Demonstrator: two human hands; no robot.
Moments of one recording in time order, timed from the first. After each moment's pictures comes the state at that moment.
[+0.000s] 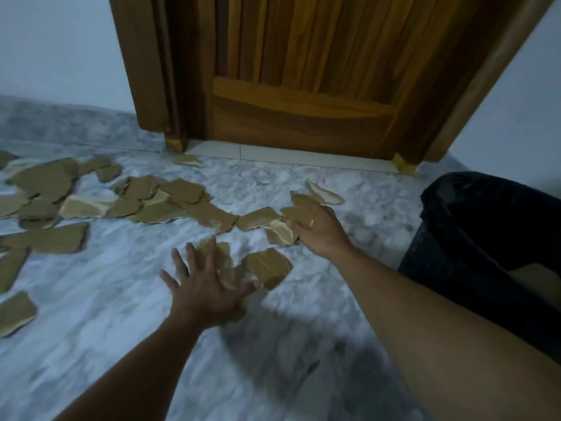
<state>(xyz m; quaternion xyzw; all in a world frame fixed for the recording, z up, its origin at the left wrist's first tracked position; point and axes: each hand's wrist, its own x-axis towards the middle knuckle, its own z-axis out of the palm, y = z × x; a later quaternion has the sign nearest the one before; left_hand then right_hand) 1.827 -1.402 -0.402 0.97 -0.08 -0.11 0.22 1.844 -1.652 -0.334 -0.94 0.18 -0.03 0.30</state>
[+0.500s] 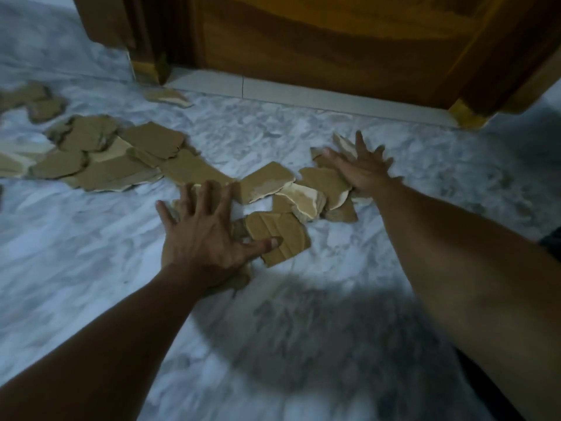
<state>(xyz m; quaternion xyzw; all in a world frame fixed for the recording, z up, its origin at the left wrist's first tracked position) 1.939 -1.454 -0.451 0.98 -0.15 0.00 0.13 2.006 -1.769 -0.413 -0.93 0.31 0.04 0.21</state>
